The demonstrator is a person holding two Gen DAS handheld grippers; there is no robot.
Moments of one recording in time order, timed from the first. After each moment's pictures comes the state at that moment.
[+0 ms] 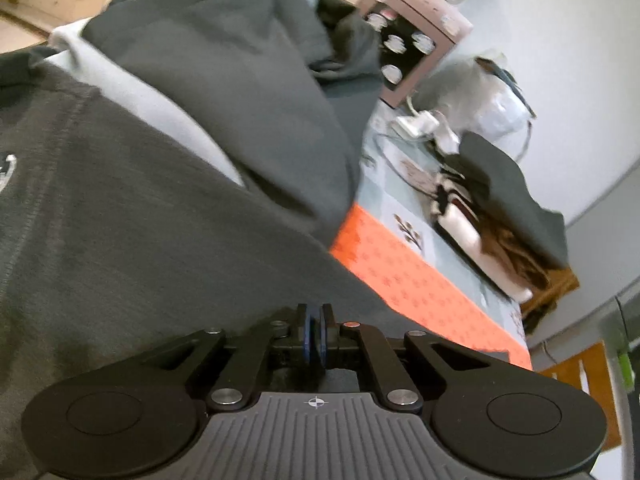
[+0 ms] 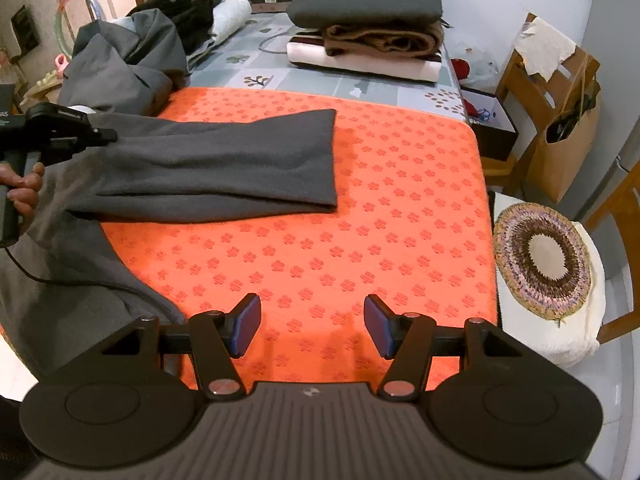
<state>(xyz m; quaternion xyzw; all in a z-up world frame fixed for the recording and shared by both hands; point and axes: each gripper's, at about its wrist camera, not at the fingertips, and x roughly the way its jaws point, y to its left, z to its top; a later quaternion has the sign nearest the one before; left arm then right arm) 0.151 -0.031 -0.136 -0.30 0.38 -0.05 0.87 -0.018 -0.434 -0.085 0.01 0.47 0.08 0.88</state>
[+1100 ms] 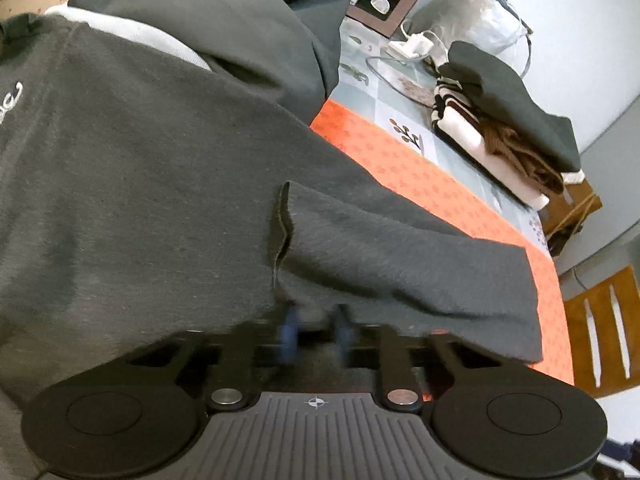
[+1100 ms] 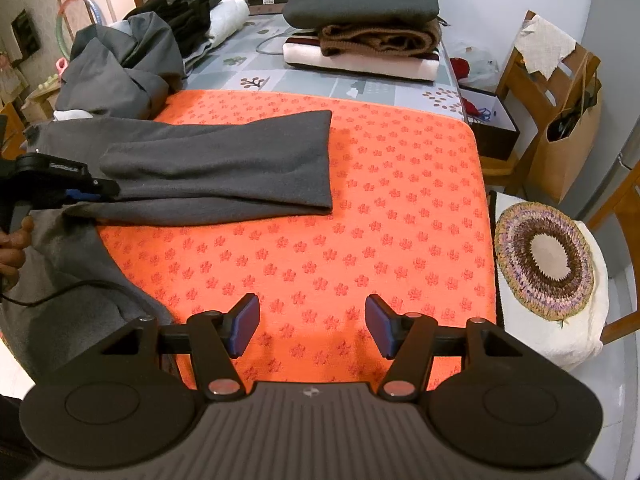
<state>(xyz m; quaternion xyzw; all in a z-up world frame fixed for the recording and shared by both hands) 0.109 -0.087 -0.147 -0.22 0.45 -0.05 0.86 -0.015 -0.447 -0.090 0.02 0.47 0.08 0.88</state>
